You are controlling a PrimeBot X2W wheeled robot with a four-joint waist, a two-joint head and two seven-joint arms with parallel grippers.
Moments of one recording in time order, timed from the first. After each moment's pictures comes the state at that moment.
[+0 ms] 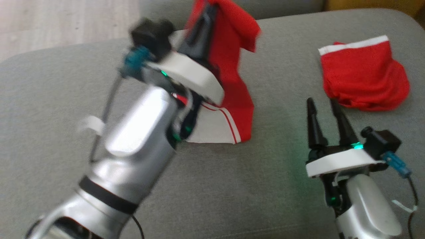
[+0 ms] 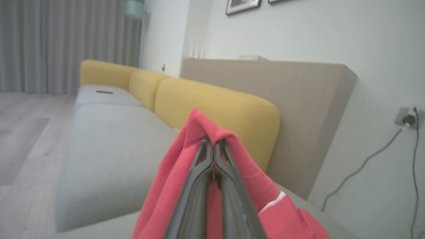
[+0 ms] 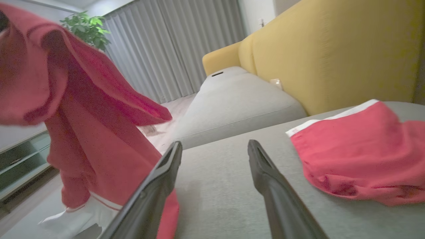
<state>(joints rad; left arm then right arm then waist) -0.82 0.06 -0.74 0.40 -0.69 0.17 -0.24 -0.24 -0.05 0.14 0.36 0.36 0.12 -0.25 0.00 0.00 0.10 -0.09</state>
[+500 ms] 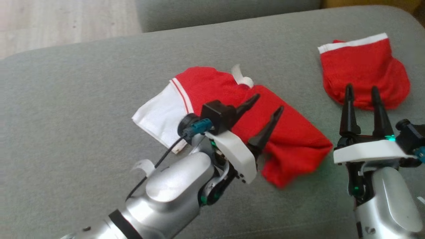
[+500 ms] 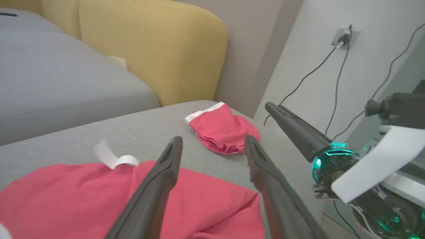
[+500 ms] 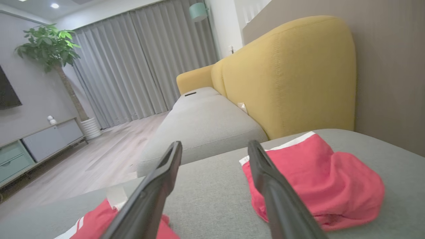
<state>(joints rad) -0.69 0.04 -1.09 0.41 -0.79 0.11 -0.25 -0.26 -0.05 -0.04 0.33 0.28 0.12 -0.25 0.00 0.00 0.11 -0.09</state>
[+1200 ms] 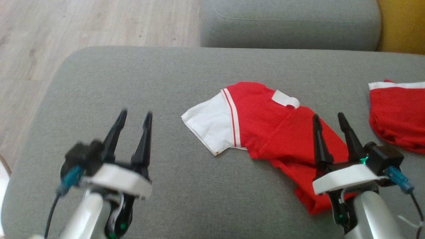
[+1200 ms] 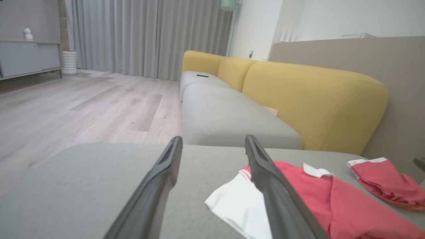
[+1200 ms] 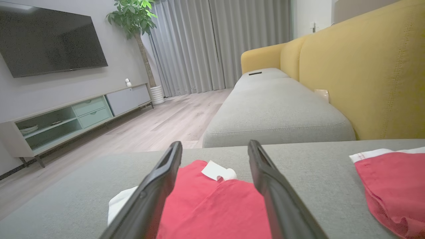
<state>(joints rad) -0.20 0.23 -0.41 0.15 -0.46 0.05 -0.26 -0.14 -0.05 0.08 0.27 0.23 0.12 -0.20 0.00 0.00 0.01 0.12</state>
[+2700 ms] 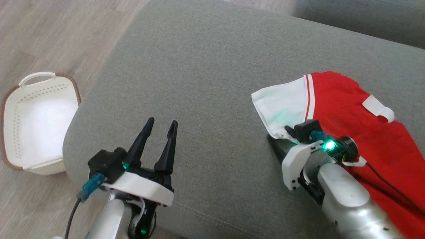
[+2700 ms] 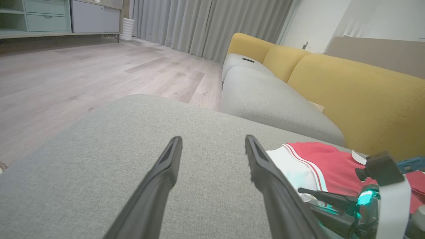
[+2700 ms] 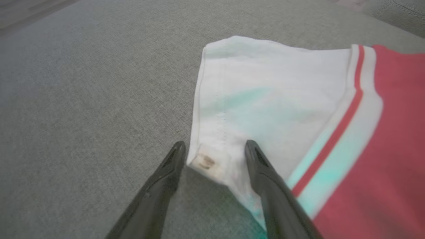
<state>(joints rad) -0.12 0.05 -0.31 0.18 -0.35 -0.12 -0.26 -0.50 -0.11 0.45 0.87 0.16 0.12 0.02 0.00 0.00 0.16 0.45</state>
